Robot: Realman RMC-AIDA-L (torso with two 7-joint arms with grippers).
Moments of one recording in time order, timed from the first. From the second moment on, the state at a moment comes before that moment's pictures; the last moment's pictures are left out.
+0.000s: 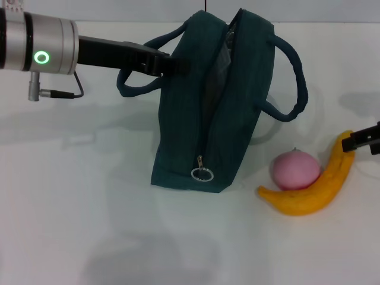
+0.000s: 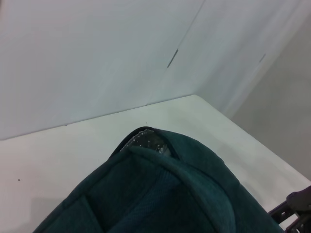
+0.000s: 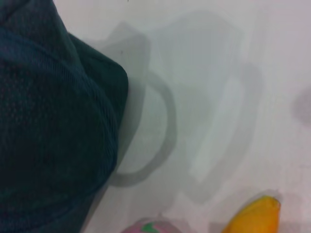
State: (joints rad) left arm -0.66 -2.07 0.93 1.02 2.03 1.50 -2.19; right arm 0.60 2.01 -0.87 -1.15 -2.49 -1.67 2.68
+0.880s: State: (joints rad) left arm -0.65 -2.07 0.92 1.01 2.03 1.50 -2.18; right arm 0.72 2.01 -0.88 -1.00 -2.62 -1.58 2.69
